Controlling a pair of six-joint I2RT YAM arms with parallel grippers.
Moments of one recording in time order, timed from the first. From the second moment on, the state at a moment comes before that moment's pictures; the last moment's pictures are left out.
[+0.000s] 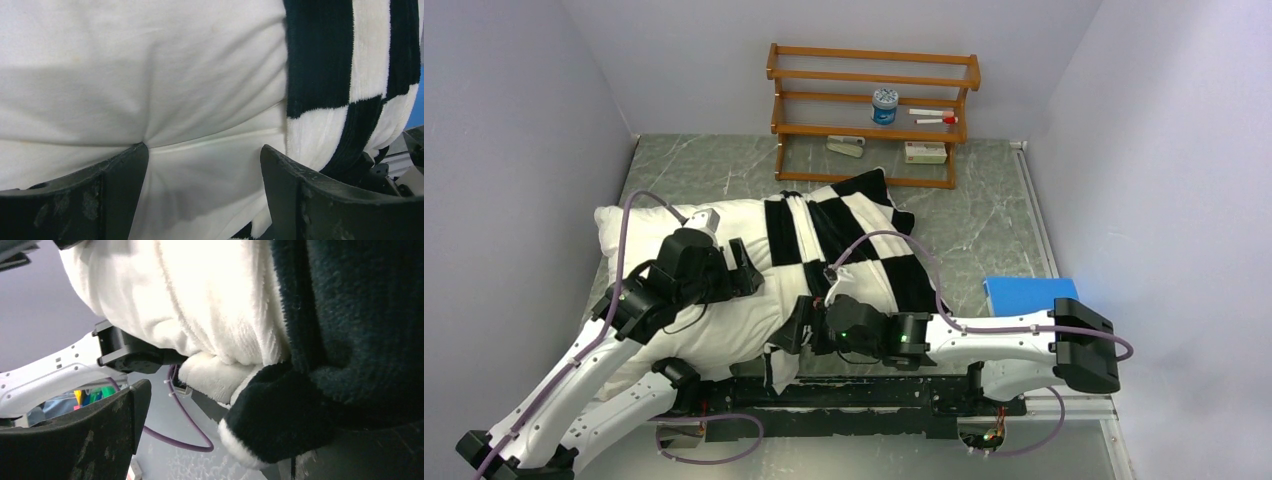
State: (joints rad) left arm -0.58 0.75 0.87 -0.85 -0.12 -0.69; right arm 1.37 1.28 0.73 0.08 0.23 1.12
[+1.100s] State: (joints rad) left arm -0.58 0.77 0.82 -0.81 -0.13 -0.72; right arm 1.27 0.92 1.00 -0.76 0.52 0.85
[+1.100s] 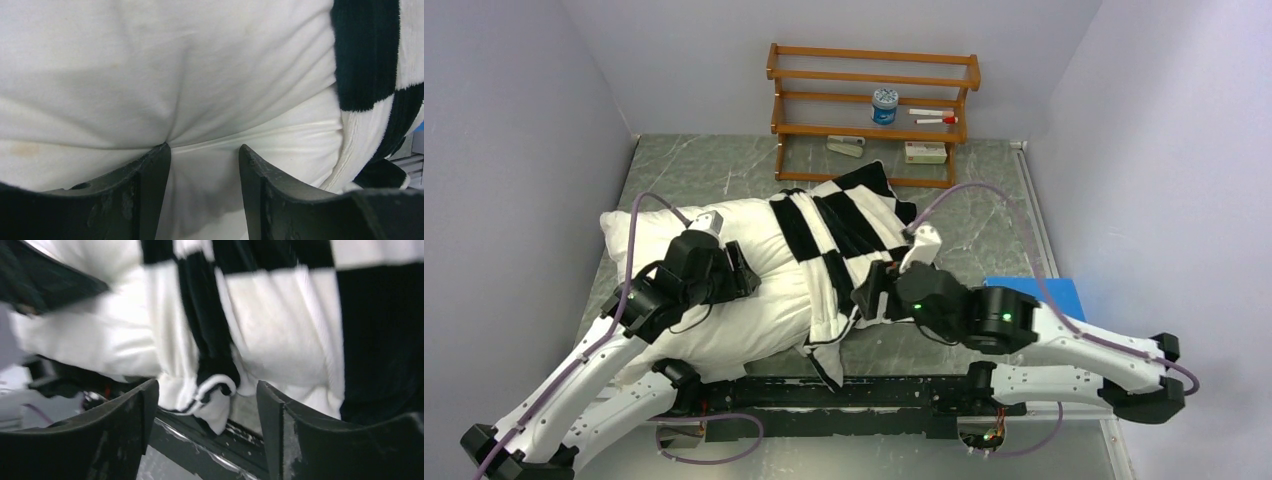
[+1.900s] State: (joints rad) left arm -0.58 0.71 0.91 -0.87 -0.10 -0.67; right arm 0.79 1.71 1.37 -0.44 0.05 0.41
